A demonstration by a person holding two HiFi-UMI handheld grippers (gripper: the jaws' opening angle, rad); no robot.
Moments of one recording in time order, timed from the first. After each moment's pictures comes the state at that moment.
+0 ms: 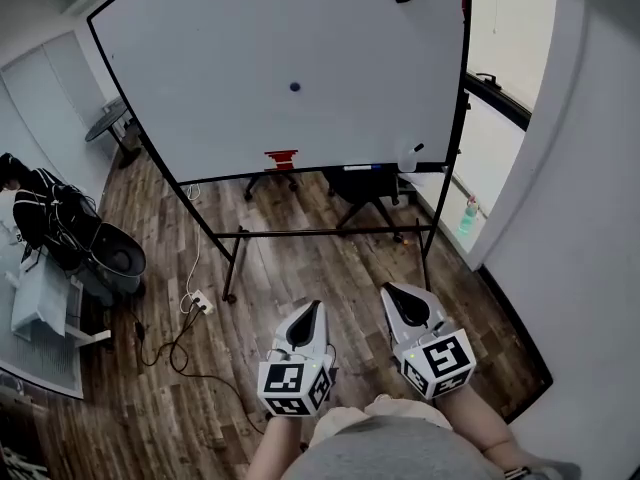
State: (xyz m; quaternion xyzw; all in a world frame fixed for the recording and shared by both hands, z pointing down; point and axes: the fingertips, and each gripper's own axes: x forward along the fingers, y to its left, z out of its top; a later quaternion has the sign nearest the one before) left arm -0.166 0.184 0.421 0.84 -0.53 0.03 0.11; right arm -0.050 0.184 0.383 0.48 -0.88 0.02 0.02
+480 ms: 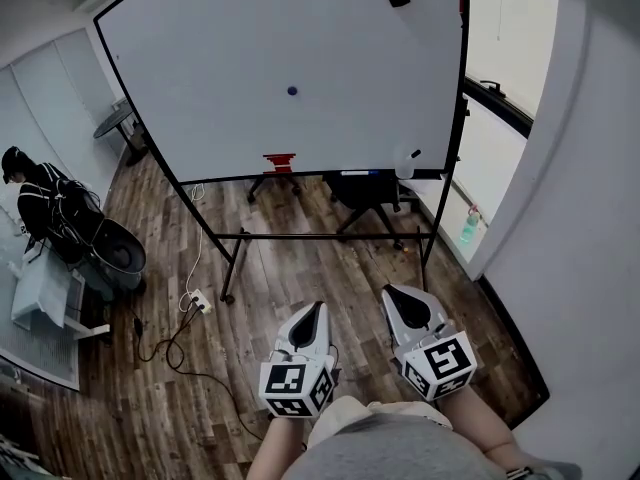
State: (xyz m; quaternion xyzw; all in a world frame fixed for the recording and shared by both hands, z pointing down) left arm -0.124 0.185 0.424 0.83 -0.55 0.01 0.11; right arm -0.012 0.182 0.389 0.46 -0.89 0.01 0.00
